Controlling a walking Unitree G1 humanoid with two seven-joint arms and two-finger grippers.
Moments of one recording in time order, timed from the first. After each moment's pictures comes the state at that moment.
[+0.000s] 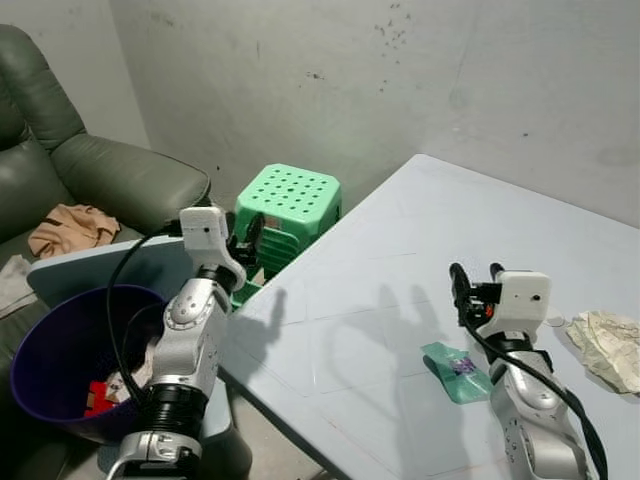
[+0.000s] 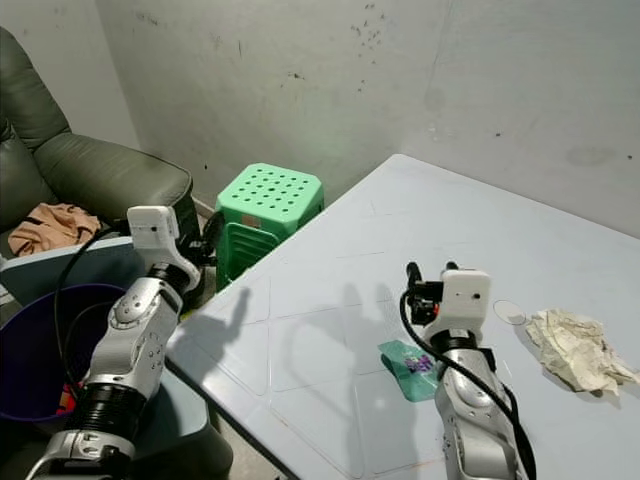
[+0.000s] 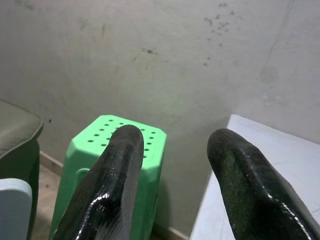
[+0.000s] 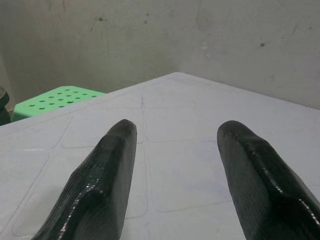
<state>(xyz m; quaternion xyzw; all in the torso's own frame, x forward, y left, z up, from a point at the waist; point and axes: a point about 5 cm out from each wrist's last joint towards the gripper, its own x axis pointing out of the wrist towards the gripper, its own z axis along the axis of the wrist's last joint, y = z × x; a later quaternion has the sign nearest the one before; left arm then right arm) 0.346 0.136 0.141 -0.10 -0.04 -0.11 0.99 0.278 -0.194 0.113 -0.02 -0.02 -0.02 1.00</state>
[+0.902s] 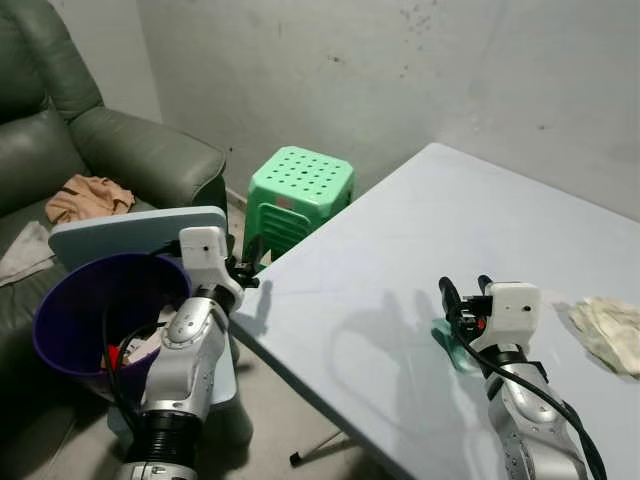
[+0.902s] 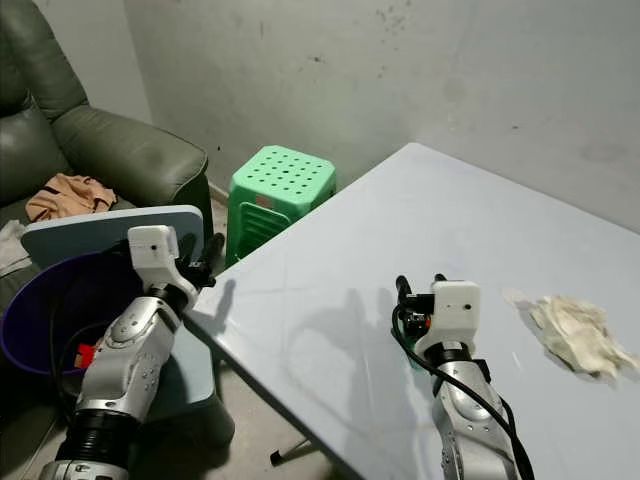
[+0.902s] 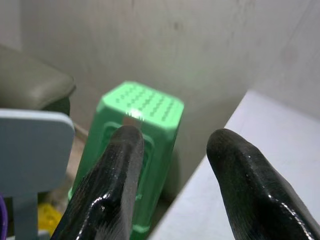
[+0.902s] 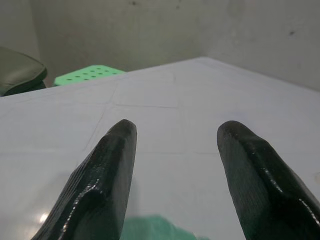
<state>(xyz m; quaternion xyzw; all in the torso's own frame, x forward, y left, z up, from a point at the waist) 0.330 0.138 0.127 -0.11 0.00 -0.09 0.99 0.262 -0.188 0.104 -0.02 0.01 0.01 1.00</state>
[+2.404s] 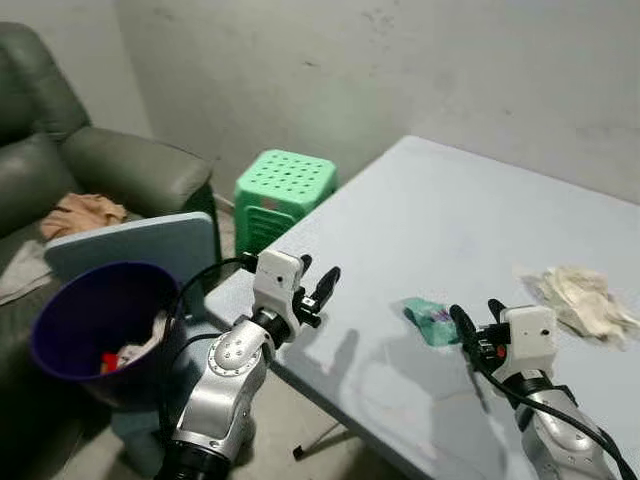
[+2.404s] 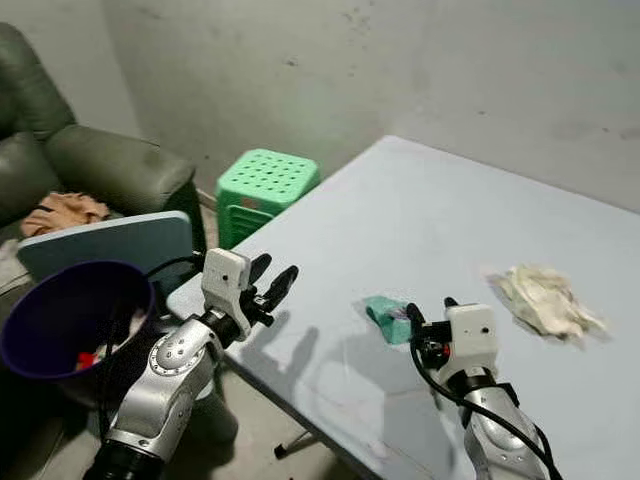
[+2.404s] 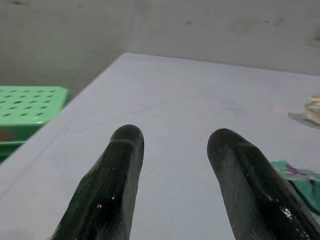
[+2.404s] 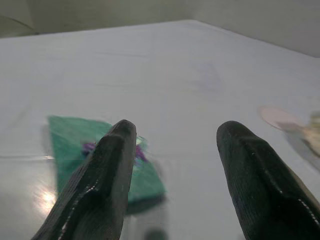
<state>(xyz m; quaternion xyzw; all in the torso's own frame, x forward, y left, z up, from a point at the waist) 0.296 0.072 0.117 -0.04 0.00 -0.28 0.96 0.241 -0.210 0.093 -0.05 0.05 0.05 1.00</state>
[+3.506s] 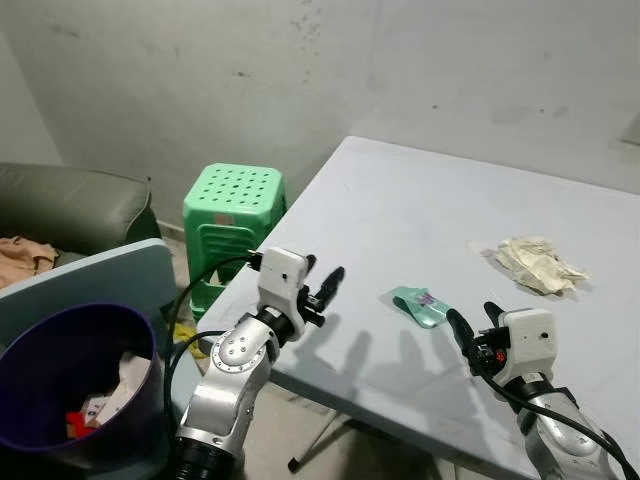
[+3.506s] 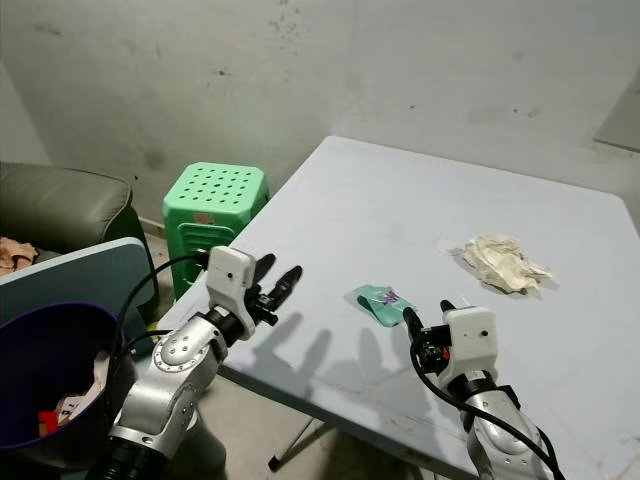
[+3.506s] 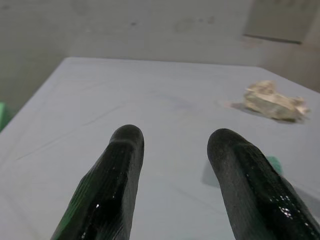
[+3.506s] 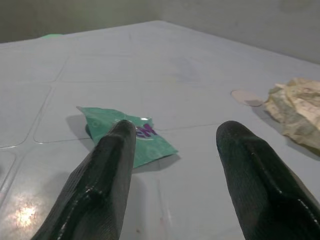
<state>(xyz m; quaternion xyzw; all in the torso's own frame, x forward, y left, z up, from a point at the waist) 0.295 0.063 0.120 -0.04 0.01 -0.31 0.95 0.238 -0.209 0.096 -0.05 0.05 0.08 0.99</state>
